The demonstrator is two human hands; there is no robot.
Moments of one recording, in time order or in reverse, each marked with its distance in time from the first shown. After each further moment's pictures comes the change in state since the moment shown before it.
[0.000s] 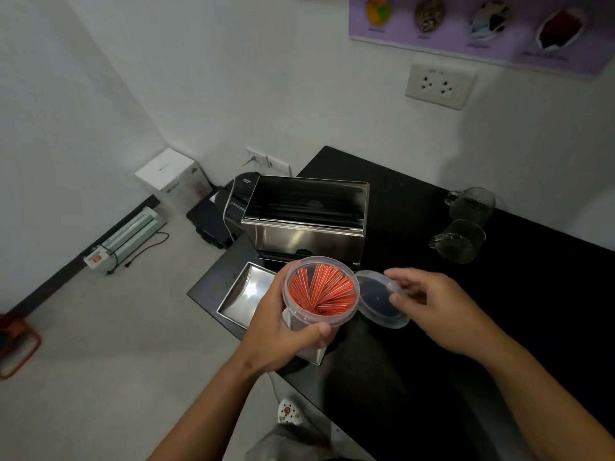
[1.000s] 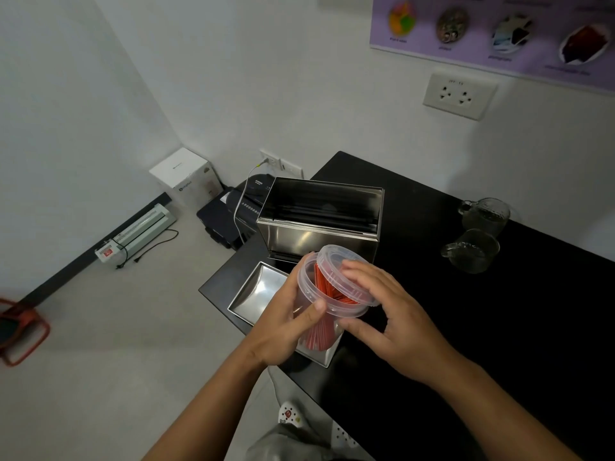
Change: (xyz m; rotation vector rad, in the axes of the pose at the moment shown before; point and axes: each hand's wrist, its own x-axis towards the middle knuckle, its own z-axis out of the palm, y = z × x) left_hand 0.005 0.019 -0.010 -0.180 -0.105 -0.114; right_hand -0.009 -0.046 0.051 -0.009 -0.002 -0.488
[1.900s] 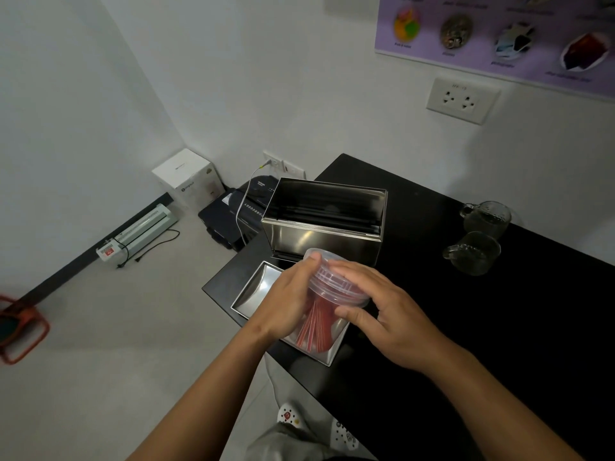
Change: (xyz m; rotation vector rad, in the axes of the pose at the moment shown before) left_hand 0.016 0.037 -0.003 -0.030 0.072 -0.257; right_hand 0.014 -0.005 0.007 0.058 -0.066 -0.028
